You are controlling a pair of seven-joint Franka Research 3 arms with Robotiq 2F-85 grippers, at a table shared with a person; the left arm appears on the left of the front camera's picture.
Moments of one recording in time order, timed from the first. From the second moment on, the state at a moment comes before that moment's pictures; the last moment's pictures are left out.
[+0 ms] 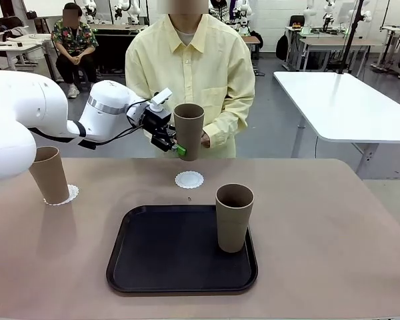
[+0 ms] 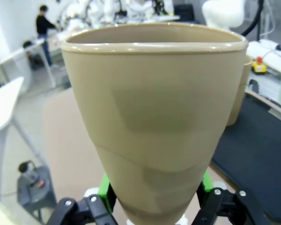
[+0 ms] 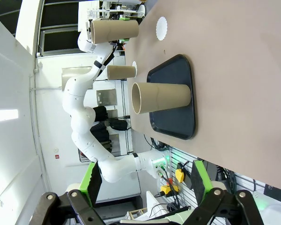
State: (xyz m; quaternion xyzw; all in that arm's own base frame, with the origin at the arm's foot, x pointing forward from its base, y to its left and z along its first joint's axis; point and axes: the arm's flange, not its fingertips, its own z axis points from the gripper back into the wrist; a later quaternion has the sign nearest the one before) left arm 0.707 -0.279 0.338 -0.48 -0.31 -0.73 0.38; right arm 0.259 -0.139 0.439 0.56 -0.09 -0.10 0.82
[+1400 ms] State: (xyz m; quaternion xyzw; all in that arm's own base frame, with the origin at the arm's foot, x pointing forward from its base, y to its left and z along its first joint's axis) left arm 0.713 -0.277 0.304 -0.49 -0.30 -0.71 0.40; right arm 0.259 -0.139 0.439 0.56 -0.09 -0.10 0.82
